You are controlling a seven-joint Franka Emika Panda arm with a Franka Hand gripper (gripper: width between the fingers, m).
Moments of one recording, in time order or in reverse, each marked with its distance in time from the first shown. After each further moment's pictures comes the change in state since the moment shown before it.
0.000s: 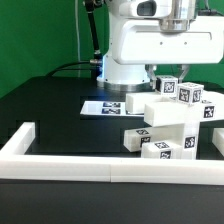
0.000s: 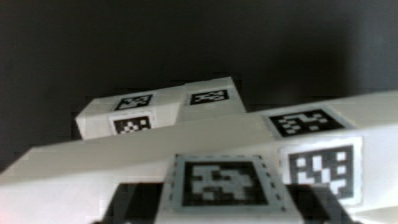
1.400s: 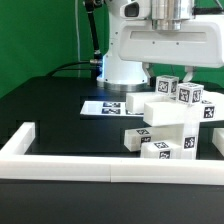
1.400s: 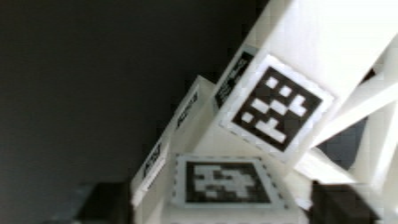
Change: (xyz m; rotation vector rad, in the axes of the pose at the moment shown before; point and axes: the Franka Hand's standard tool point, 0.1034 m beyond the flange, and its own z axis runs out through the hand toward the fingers) arm 0.001 -0.004 0.000 0.043 -0.004 0.758
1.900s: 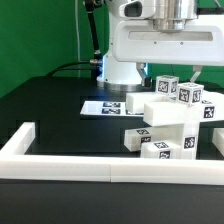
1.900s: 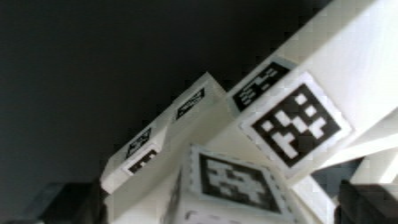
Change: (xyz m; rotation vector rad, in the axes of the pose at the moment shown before) arm 0.000 0.000 0.000 -0.009 0.003 -0.309
